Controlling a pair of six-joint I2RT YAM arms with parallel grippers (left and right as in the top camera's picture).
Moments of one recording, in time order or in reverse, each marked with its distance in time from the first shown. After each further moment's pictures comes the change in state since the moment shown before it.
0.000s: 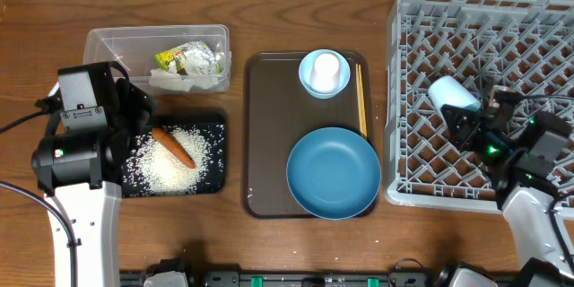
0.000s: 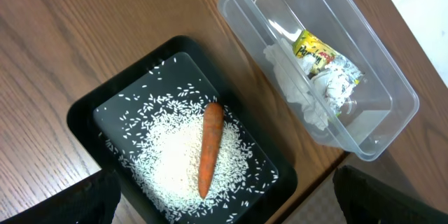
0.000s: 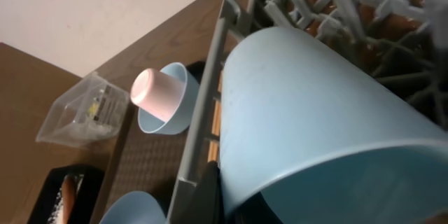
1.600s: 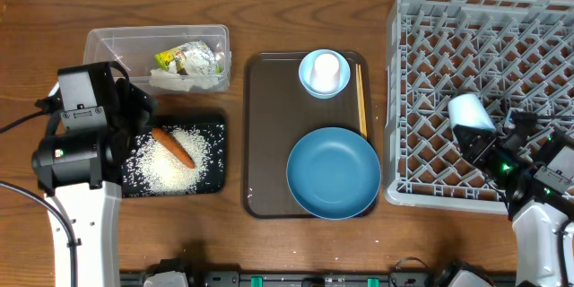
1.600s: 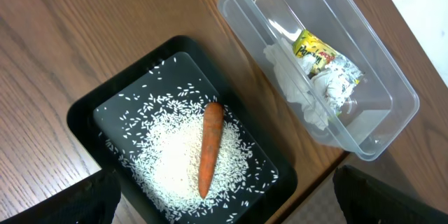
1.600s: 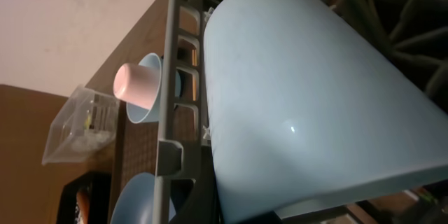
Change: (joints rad) left arm 0.000 0.000 0.000 0.000 0.000 0.000; right arm -0.131 -0.106 -0.005 -0.307 0.013 -0.008
